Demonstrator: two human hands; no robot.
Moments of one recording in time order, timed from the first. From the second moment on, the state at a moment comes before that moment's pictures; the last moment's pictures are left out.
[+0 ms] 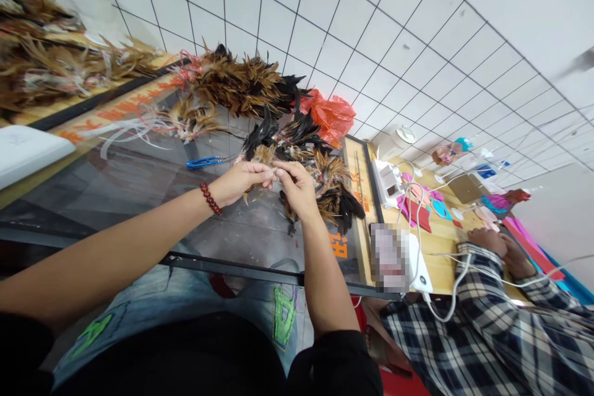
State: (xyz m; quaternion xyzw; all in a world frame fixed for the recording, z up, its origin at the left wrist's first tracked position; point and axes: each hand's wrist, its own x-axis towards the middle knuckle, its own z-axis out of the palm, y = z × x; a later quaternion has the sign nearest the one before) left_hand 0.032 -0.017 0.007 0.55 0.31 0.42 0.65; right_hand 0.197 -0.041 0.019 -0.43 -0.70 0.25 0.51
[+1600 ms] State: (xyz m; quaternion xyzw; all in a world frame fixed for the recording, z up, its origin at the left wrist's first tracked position) left_hand 0.032 -0.020 0.021 0.35 0.32 0.43 0.77; right_hand 0.178 -0.040 0.014 -0.42 -0.54 0.42 0.59
